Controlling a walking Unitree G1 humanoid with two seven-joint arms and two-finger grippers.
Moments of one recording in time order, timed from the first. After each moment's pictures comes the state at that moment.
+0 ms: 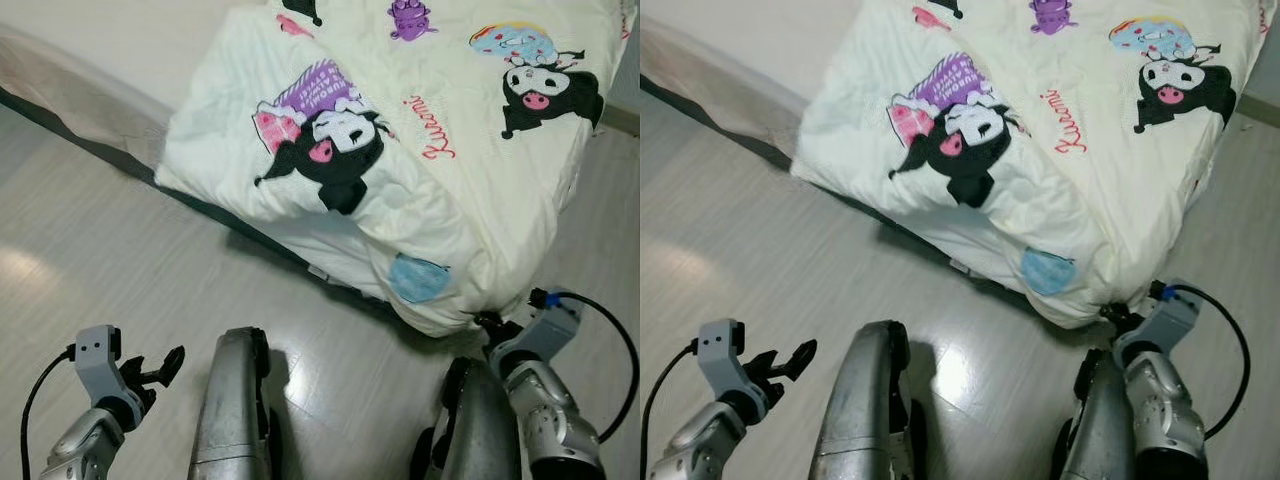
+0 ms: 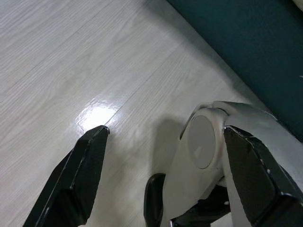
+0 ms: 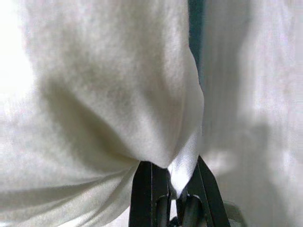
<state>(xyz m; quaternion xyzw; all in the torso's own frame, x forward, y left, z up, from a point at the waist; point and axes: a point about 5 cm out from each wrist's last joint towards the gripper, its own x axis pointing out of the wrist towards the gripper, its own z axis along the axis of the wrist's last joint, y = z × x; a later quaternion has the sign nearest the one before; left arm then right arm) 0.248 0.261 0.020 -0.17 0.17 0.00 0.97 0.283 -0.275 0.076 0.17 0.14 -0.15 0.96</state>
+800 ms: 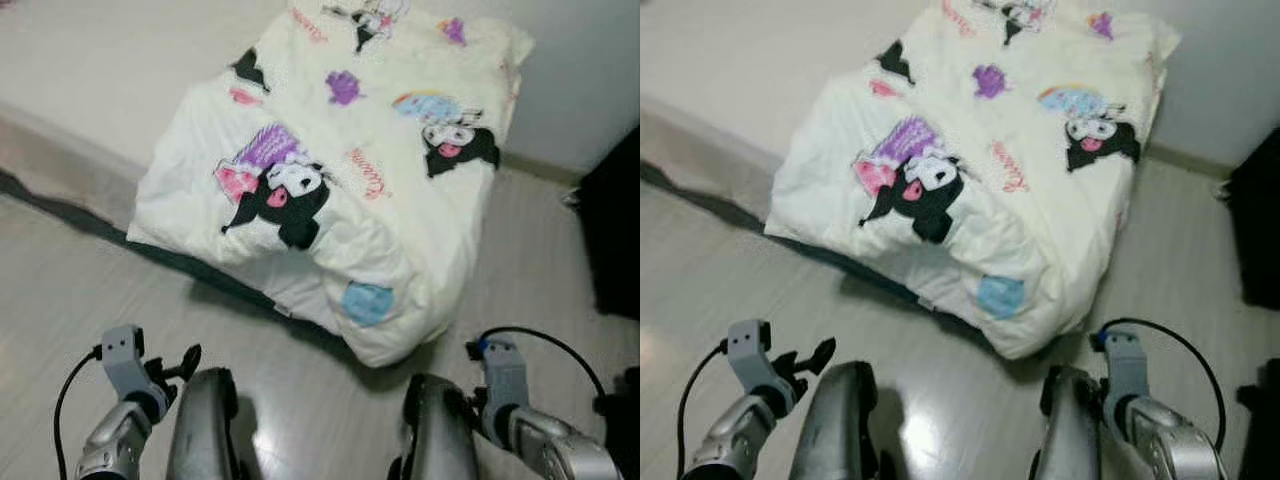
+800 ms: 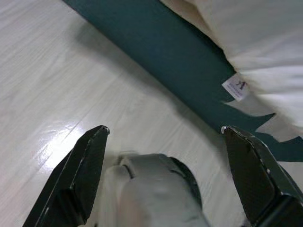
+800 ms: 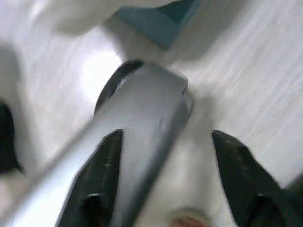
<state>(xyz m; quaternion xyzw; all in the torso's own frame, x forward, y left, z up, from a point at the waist) 0.267 0.237 0.000 -0.20 0.18 0.01 0.96 0.220 -0.250 0.048 -0.10 0.41 0.08 0.90</state>
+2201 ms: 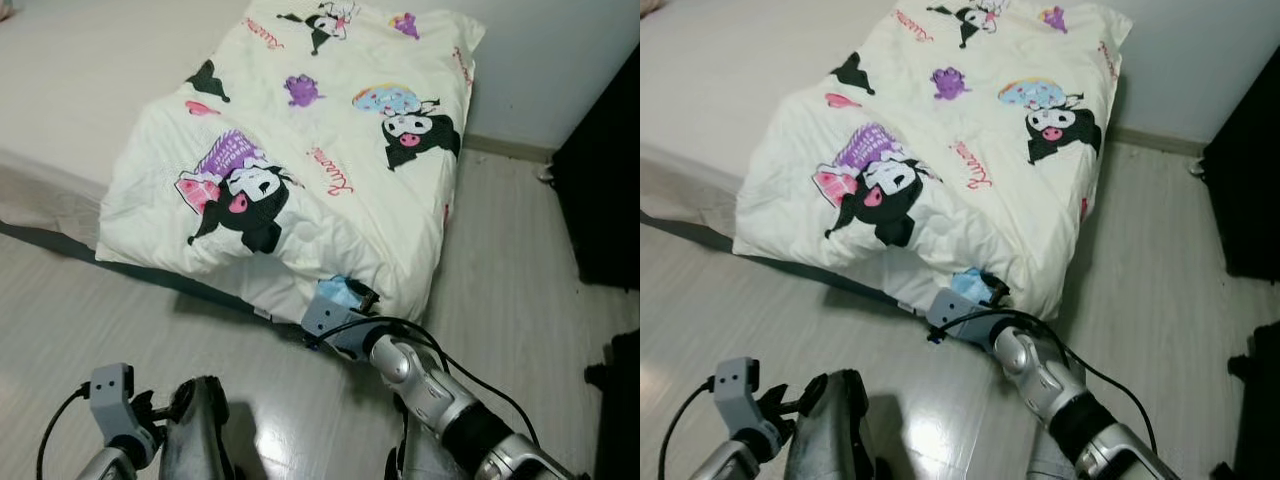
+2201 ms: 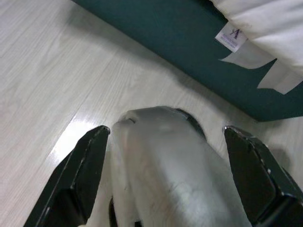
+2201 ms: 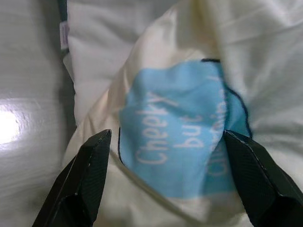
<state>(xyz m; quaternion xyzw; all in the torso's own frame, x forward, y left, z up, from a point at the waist) 0.216 0.250 -0.019 -0.17 0.19 -0.01 0.97 0.328 -0.099 0.076 -0.48 0.04 0.23 0.84</state>
